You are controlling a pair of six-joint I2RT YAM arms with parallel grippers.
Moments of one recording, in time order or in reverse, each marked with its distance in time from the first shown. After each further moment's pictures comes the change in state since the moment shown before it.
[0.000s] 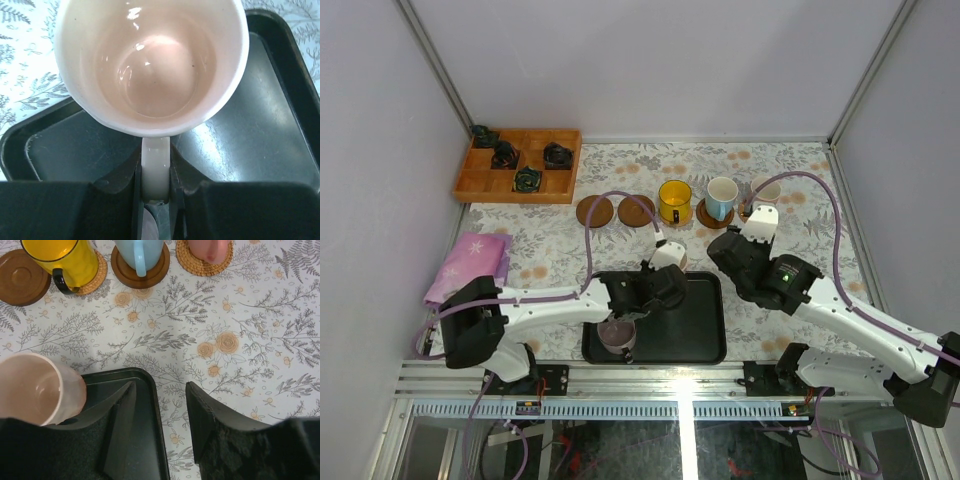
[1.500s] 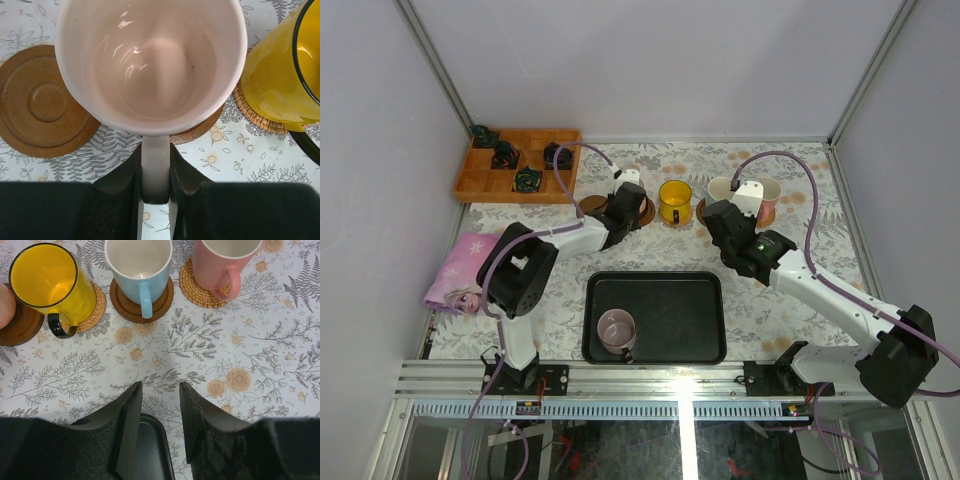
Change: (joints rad) left arm 0.599 0.328 0.155 0.428 0.119 0.213; right arm -0.197 0.206 0.024 0.312 -0.077 -0.205
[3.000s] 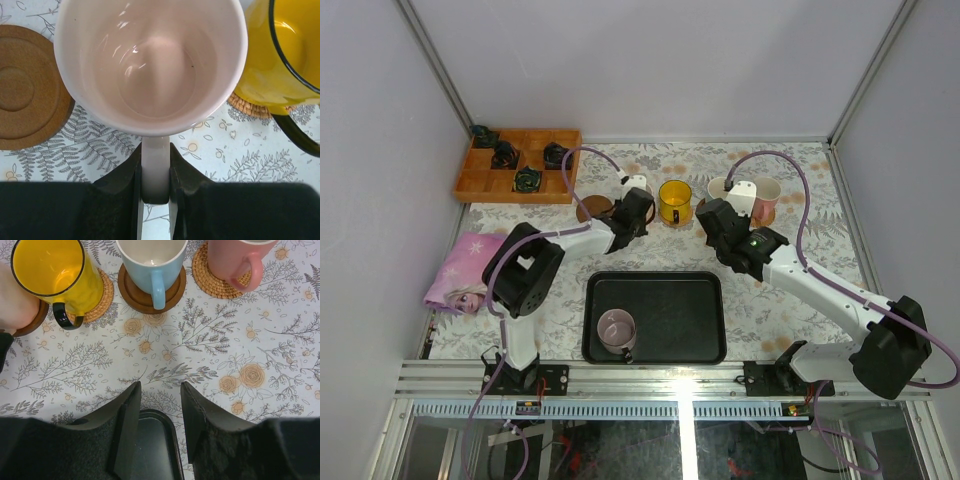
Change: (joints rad) left arm -0.036 0.044 0.014 -0.011 0.025 -0.057; right arm -0.004 0.056 0.014 0.005 -0.055 0.023
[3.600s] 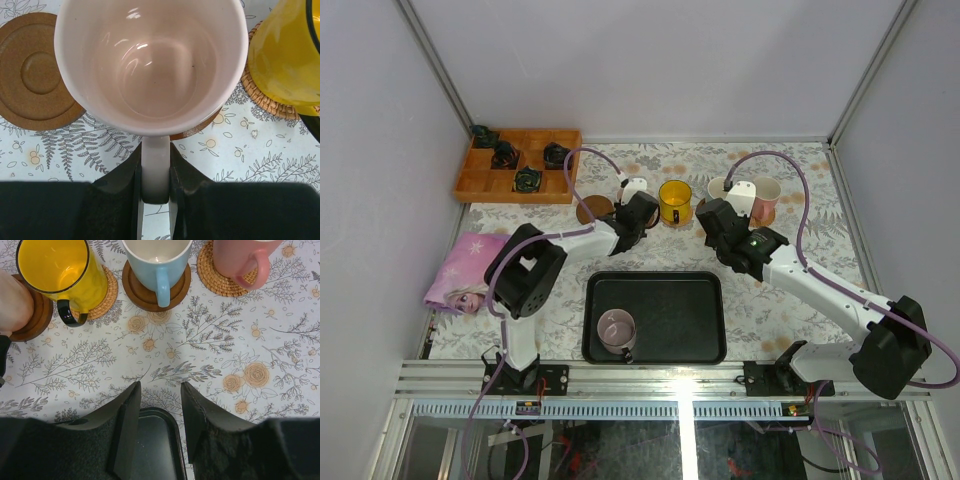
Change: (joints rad) left arm -0.031 -0.001 0.008 -0.076 -0.133 -0.013; right arm 0.000 0.000 0.000 0.002 -0.019 0.005
